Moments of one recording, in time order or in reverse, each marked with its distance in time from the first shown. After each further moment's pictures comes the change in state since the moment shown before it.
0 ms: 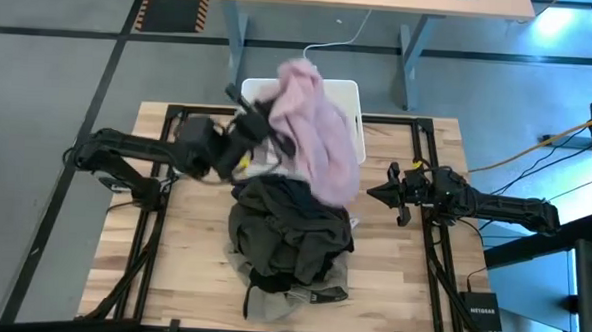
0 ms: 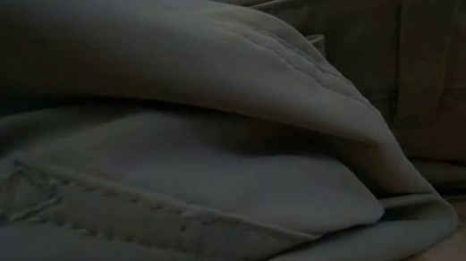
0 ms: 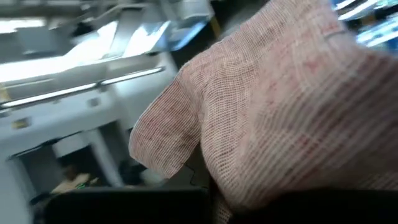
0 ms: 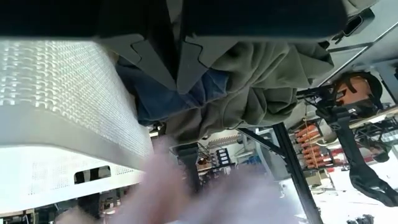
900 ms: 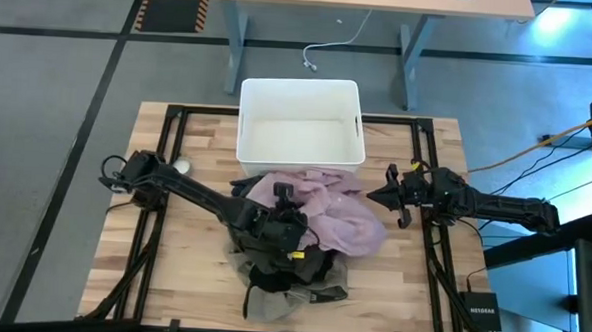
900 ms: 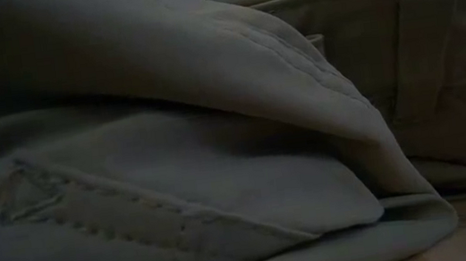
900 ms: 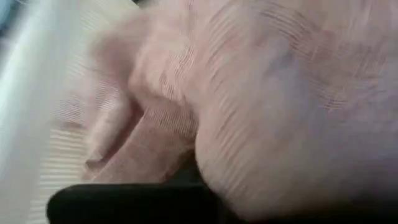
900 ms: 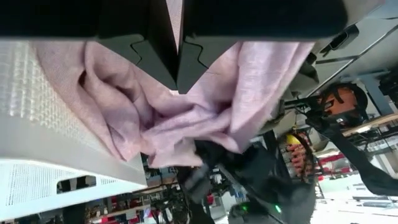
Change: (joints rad) left arm -0.225 0.381 -0.002 -1.082 0.053 -0.747; right arm 0.000 0.000 0.000 -0.025 -0.053 -0.013
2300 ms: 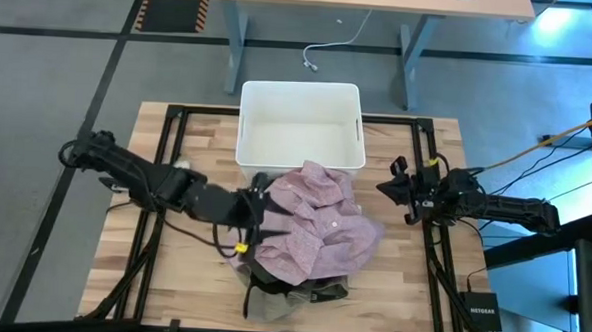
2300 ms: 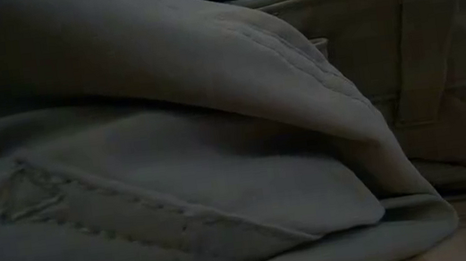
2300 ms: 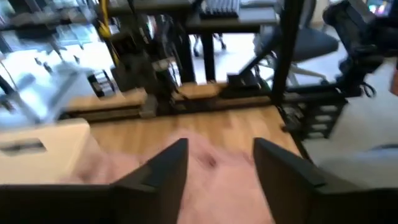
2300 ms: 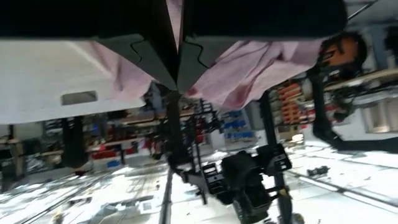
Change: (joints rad) left arm -0.120 -0.414 0.024 0.143 0.419 -0.128; right arm 0.000 0.000 0.000 0.287 0.001 -0.001
